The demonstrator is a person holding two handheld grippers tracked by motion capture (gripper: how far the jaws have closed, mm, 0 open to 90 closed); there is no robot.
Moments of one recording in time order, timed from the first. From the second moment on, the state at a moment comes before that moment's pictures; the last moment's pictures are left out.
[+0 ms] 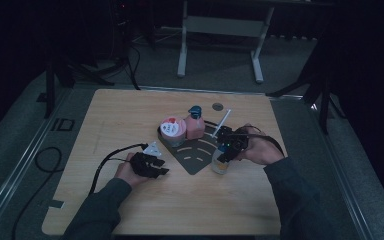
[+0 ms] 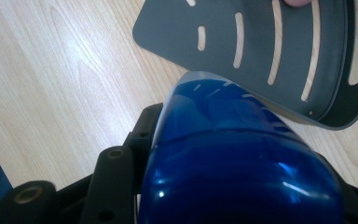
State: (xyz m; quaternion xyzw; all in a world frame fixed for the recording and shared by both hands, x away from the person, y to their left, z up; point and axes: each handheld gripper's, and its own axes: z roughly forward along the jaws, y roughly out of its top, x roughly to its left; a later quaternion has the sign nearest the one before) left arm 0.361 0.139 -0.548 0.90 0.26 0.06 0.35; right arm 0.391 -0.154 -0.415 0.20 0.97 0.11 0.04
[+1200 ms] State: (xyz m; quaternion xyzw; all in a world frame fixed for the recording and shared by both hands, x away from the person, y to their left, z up) left arm 0.362 0.139 -0.548 0.90 0.26 0.06 0.35; right arm 0.399 -0.112 -0.393 0.18 0.97 0.15 0.05
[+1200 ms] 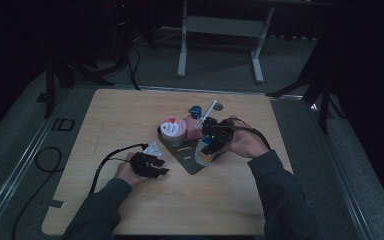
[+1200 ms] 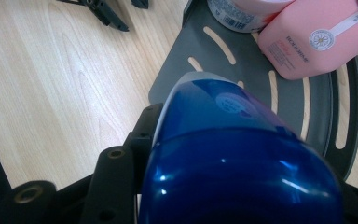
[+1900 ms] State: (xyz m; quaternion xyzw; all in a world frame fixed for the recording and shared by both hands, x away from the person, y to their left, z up) left arm 0.362 0.139 -0.548 0.90 0.26 0.06 0.35; right arm 0.419 -0.112 -0.390 0.20 0.97 0.15 0.05
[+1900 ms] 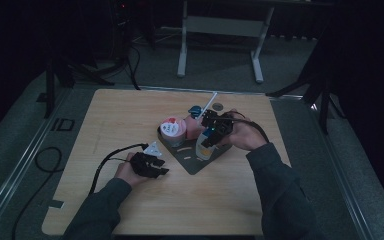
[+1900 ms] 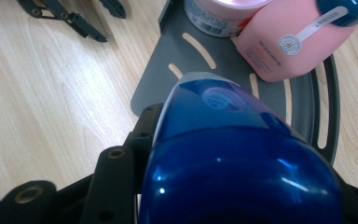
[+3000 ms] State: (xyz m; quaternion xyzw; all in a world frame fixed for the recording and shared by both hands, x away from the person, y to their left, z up) left arm 0.362 0.138 -0.548 0.90 0.26 0.06 0.35; right arm 0.459 -0.122 -0.398 0.26 0.95 0.14 0.06
